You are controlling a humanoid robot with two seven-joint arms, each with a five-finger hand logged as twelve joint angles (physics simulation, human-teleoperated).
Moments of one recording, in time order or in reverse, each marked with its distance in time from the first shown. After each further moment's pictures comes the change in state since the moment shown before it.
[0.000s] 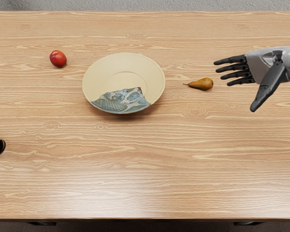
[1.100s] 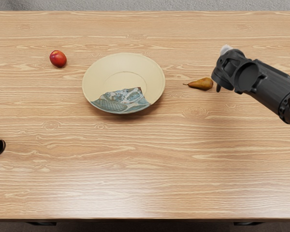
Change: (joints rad) left arm 0.000 0.000 0.000 0.000 0.000 0.000 0.000; right arm 0.164 1.000 -0.770 -0.997 -0.462 -0.718 0.032
